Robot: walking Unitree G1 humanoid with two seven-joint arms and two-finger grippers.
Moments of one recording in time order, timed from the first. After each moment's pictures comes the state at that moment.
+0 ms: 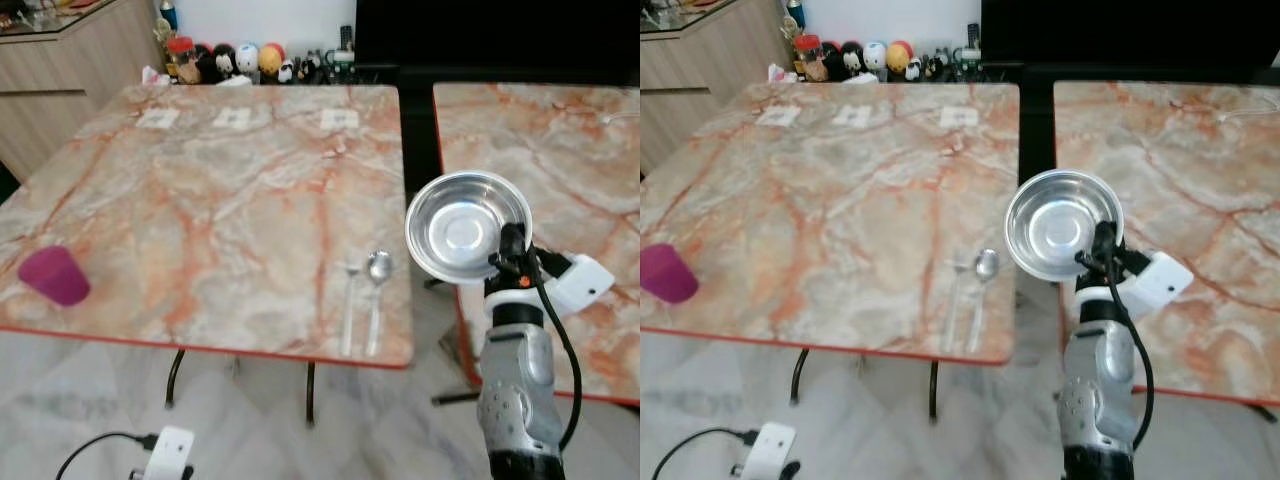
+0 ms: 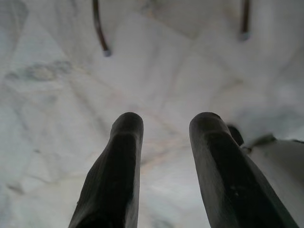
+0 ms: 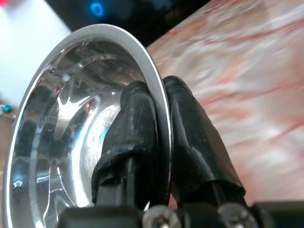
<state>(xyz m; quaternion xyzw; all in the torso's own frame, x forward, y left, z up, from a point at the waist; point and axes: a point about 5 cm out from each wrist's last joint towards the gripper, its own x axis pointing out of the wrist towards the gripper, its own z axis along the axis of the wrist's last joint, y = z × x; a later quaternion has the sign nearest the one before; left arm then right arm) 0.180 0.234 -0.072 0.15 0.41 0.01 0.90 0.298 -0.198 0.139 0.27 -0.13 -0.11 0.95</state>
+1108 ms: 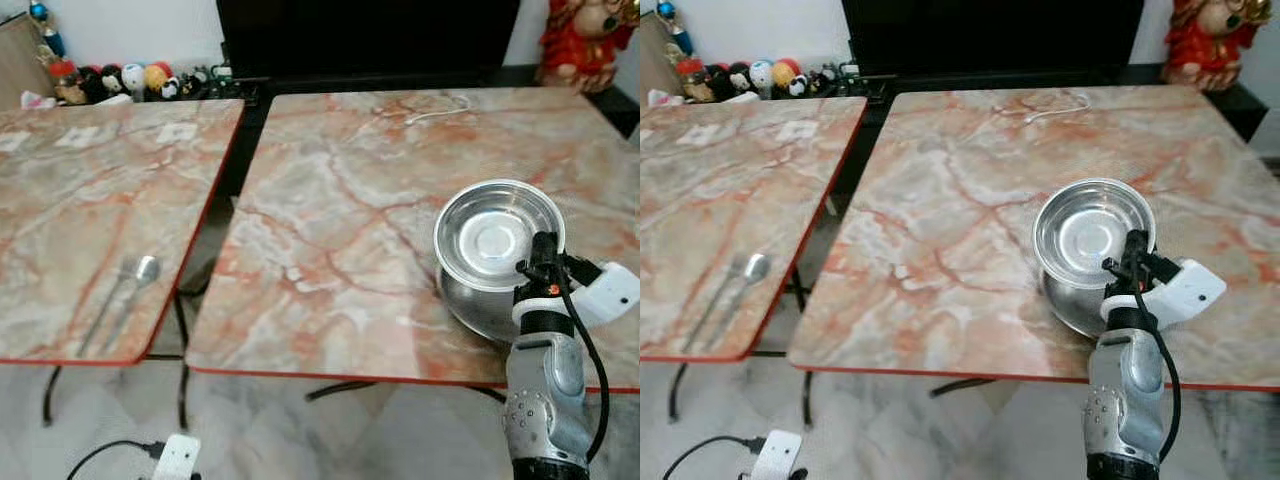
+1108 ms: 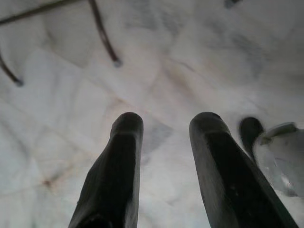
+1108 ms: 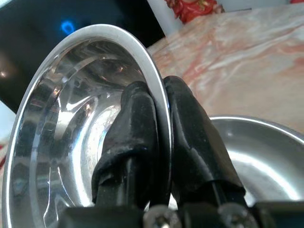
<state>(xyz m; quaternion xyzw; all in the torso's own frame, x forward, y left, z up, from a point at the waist) 0.177 0.234 -0.074 0.15 0.41 0.01 0.90 0.294 -0.209 0.142 0.25 -0.14 -0.13 0.95</state>
